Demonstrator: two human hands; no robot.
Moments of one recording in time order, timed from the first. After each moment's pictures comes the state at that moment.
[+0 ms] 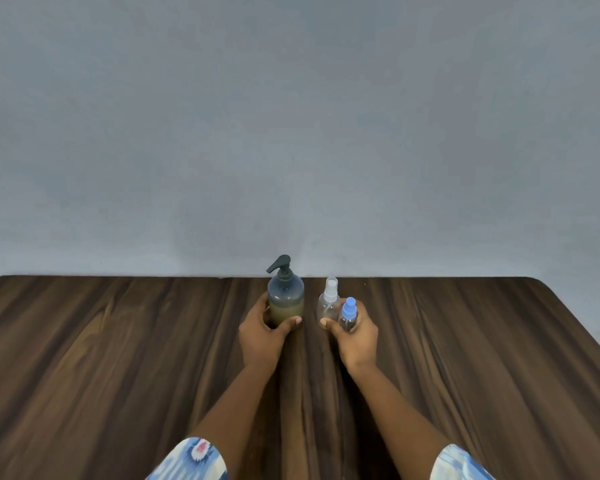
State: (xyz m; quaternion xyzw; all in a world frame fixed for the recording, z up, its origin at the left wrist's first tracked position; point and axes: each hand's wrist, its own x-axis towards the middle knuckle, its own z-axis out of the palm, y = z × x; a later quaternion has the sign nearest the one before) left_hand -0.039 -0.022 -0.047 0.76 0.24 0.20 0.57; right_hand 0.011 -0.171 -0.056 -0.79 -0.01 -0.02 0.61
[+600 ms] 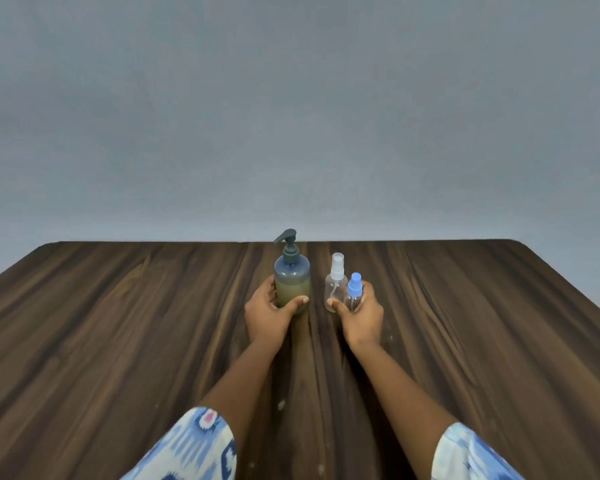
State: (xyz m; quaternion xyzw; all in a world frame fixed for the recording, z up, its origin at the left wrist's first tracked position) left_hand -0.142 -0.056 -0.055 0.76 0.21 0.27 0.55; right_hand -0.090 -0.196 -0.066 -0.81 -0.03 -0.09 0.58
